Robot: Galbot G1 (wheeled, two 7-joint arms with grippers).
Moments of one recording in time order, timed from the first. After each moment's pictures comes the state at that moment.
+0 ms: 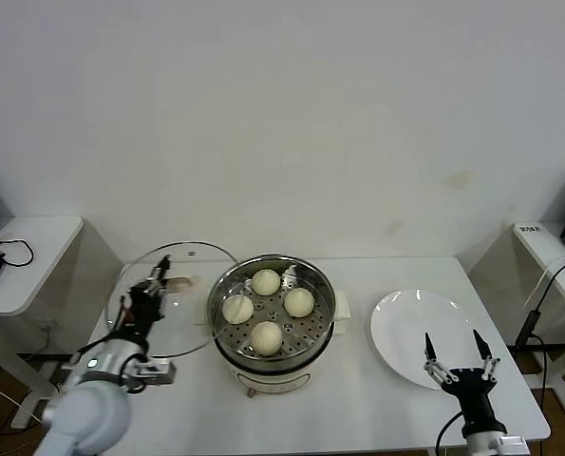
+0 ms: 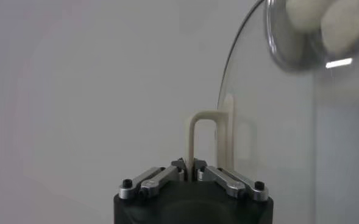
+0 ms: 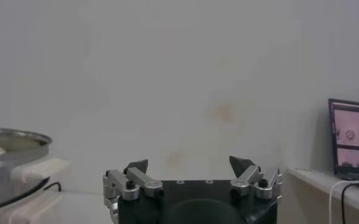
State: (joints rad) left arm 1.28 -0.98 -0.41 -2.14 1.04 0.31 0.18; right arm -1.65 1.51 0.83 2.03 0.10 0.20 -0.19
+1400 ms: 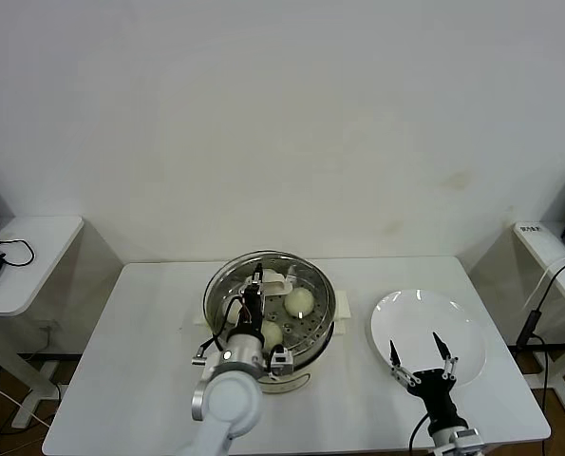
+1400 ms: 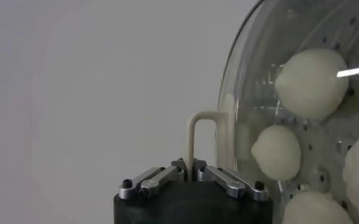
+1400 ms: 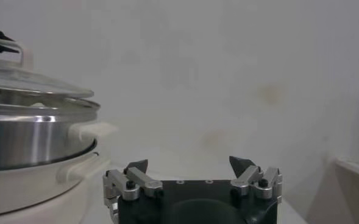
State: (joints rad) left arm 1.11 -1.48 -0.09 -1.92 1.58 0.37 0.30; right arm -1.61 1.51 0.72 1.94 -0.01 0.21 -0.19
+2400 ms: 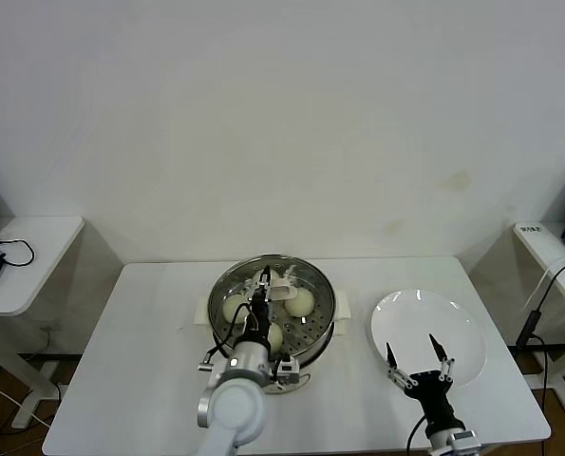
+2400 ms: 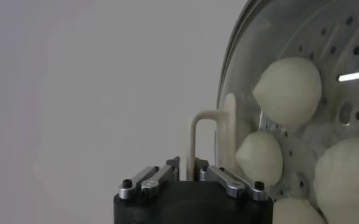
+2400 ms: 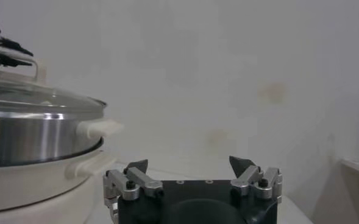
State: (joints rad) left arm 1.15 -1.50 -0.08 -1.92 1.59 0.34 0.28; right arm -1.62 1.51 0.71 1.94 -0.01 0.21 -0.20
